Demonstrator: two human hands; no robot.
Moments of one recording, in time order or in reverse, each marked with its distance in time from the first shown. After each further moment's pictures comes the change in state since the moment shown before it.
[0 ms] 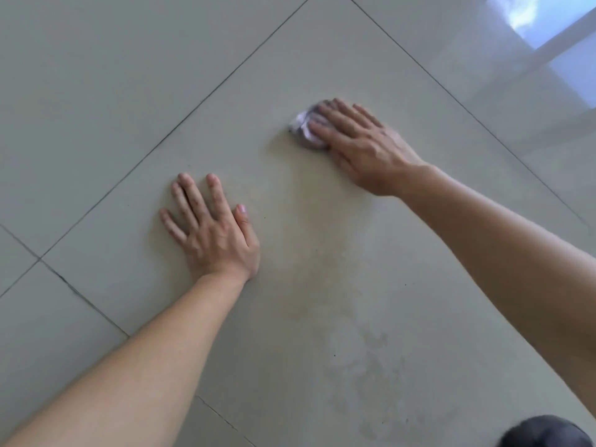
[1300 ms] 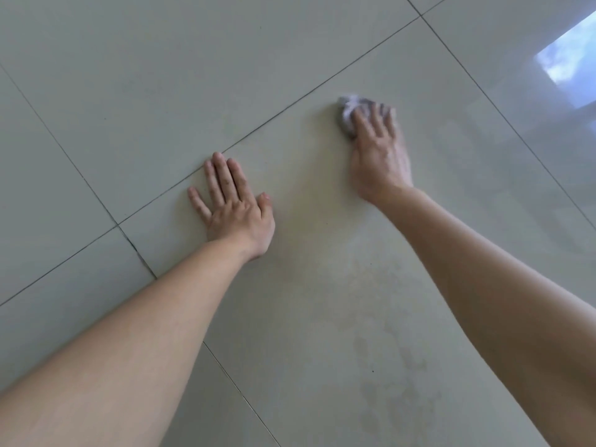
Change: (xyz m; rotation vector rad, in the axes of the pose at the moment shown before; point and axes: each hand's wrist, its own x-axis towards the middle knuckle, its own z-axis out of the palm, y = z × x) left_hand 0.043 -0.047 -0.034 0.021 -0.353 -0.134; right_hand 0.073 -0.090 0.011 0.200 0.104 0.464
